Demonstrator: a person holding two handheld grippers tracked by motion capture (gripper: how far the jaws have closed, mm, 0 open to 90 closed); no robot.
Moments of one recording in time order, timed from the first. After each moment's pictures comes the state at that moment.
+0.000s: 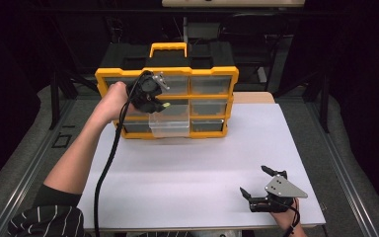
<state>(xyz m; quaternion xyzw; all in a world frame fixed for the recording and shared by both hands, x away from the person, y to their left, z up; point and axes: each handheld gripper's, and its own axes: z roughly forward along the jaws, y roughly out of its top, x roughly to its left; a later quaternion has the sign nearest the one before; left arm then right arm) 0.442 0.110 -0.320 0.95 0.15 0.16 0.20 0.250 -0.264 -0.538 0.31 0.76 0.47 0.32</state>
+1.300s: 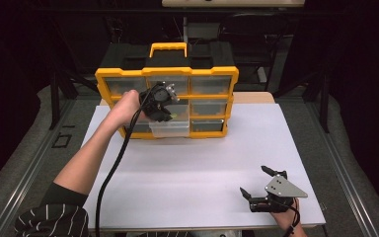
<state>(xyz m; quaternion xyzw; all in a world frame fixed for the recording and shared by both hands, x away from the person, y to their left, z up) 0.453 0.089 -0.357 0.97 0.13 0.13 0.16 0.250 -0.264 -0.538 0.31 0.76 0.47 0.32</state>
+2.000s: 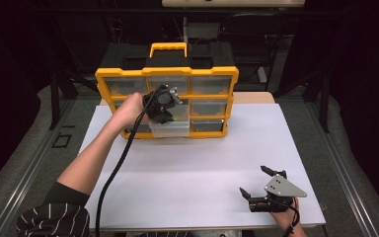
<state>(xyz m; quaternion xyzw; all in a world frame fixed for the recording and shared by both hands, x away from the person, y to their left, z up) 0.457 0.083 -0.369 0.97 0.13 0.13 0.15 0.252 -0.263 -0.539 0.31 0.76 0.47 0.32</state>
